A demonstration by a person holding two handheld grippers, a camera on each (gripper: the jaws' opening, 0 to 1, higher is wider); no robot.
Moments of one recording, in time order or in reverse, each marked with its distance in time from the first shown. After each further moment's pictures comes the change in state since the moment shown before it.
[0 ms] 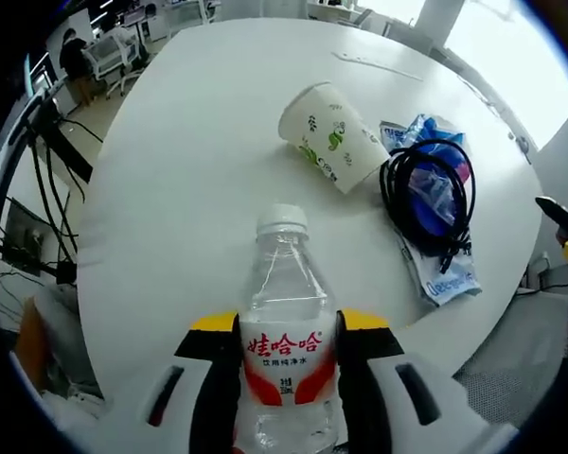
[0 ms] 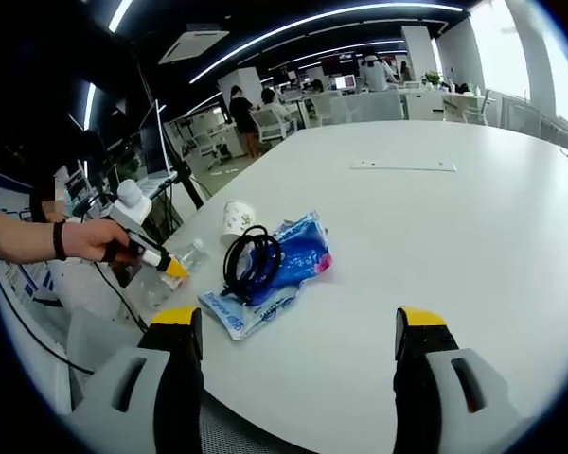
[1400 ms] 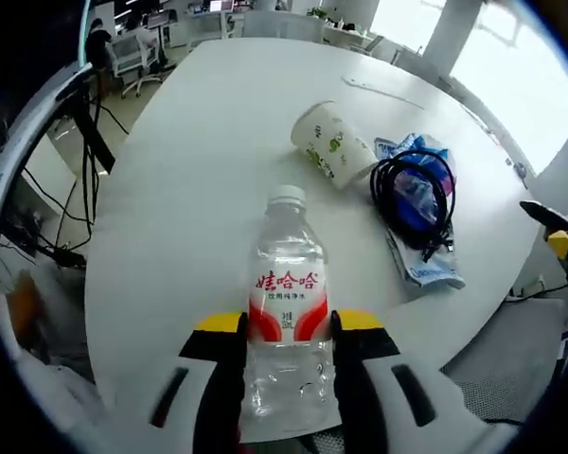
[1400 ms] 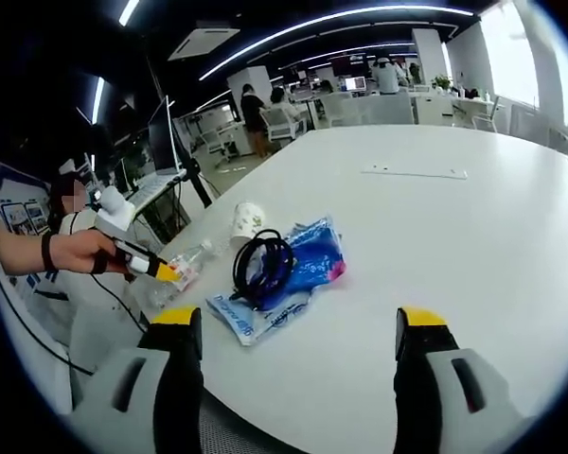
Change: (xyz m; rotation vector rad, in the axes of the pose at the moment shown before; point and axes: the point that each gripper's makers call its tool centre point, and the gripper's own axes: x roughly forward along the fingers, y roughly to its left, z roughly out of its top) left arm -0.025 0.000 -0.021 -0.071 -0.100 -0.009; right arm 0.006 0.013 0.008 -0.029 -0.001 0.028
